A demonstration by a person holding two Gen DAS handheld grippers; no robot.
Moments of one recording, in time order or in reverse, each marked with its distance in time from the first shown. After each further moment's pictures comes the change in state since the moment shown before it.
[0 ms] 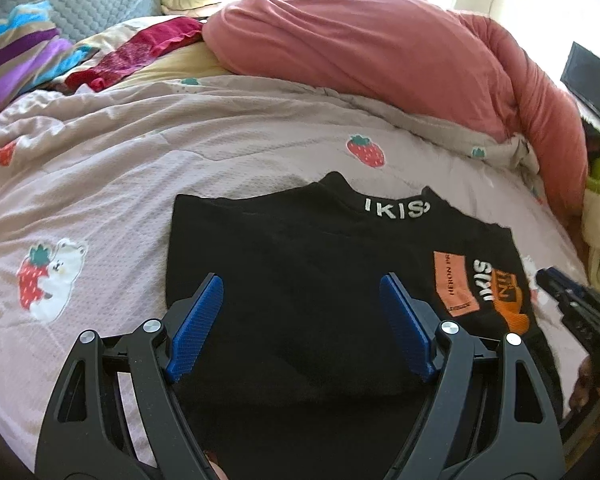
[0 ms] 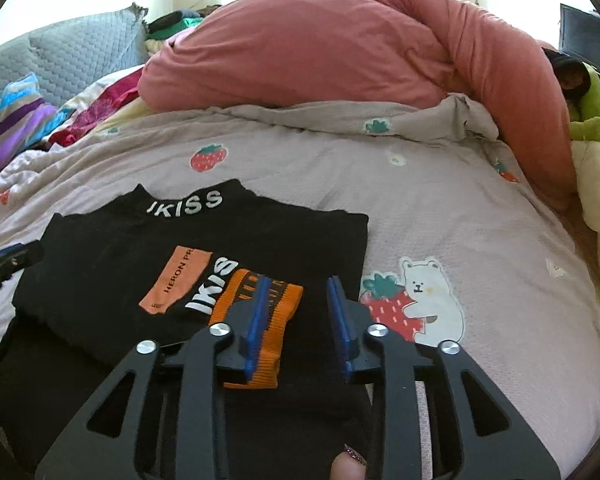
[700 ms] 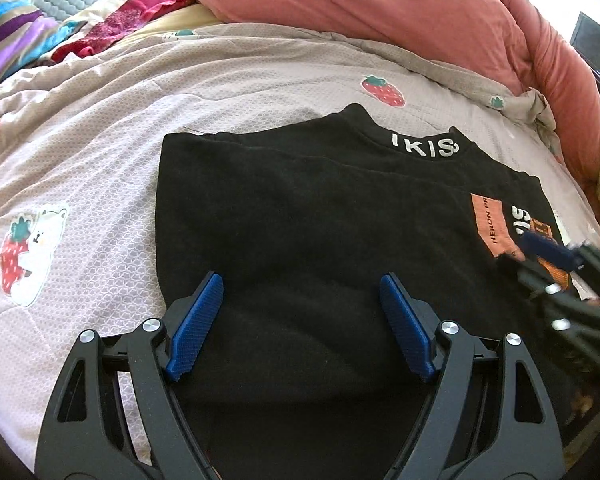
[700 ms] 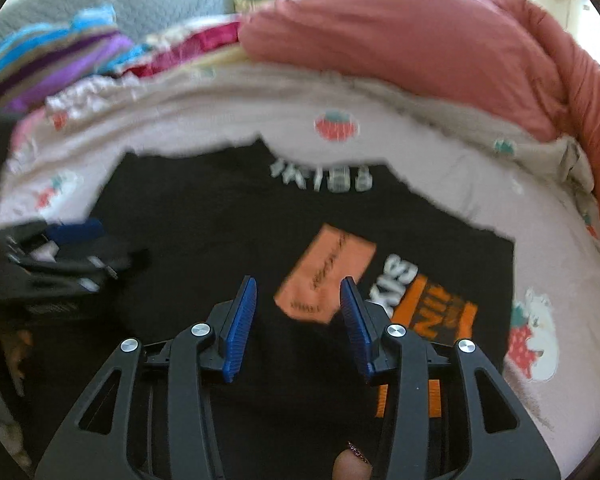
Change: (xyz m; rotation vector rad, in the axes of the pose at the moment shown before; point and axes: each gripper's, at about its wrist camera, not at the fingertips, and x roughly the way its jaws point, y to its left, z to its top) left arm 0.029 0.016 -0.024 0.029 0.130 0.009; right arm 0.040 0.103 -0.006 -0.243 0.126 0.156
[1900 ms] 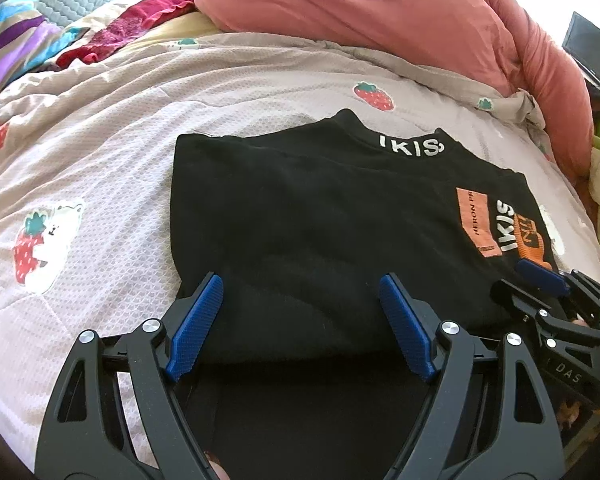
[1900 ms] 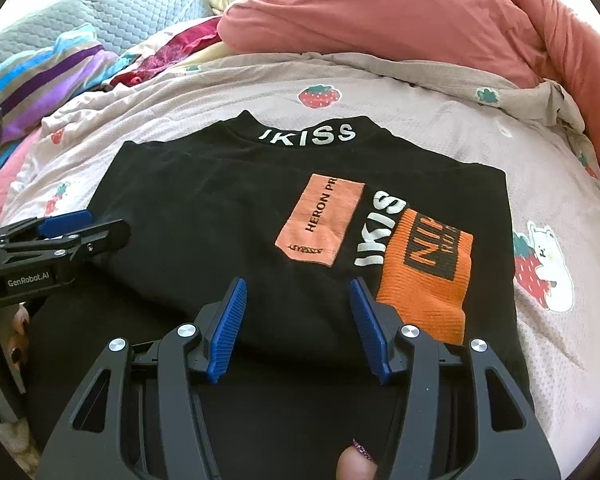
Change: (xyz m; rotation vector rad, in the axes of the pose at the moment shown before) left arm -0.022 -0.002 -0.007 0.006 -0.021 -0.013; right arm -0.019 -0.008 -0.030 0.130 0.003 0.052
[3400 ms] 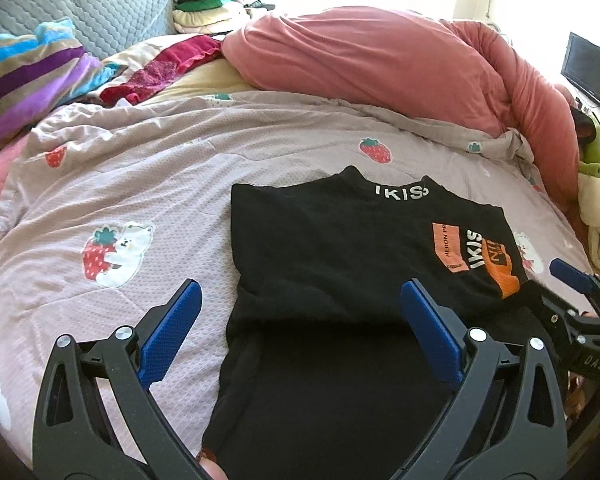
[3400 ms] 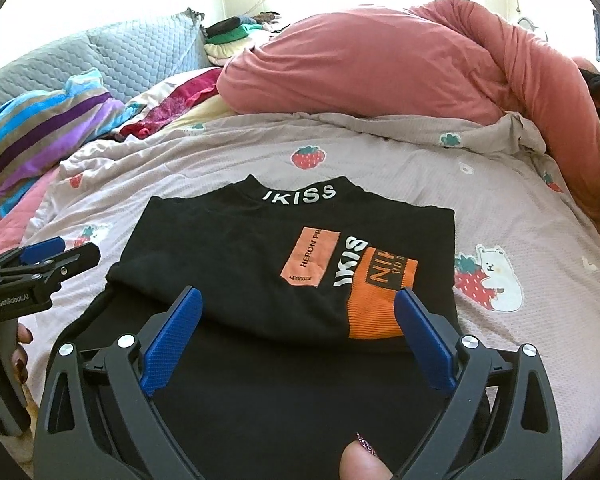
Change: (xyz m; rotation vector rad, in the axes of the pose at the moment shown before) left arm -0.081 -0.001 -0.014 -0.019 -0.161 0.066; right arm -0.080 0.001 -0.001 0.046 -0.168 -0.017
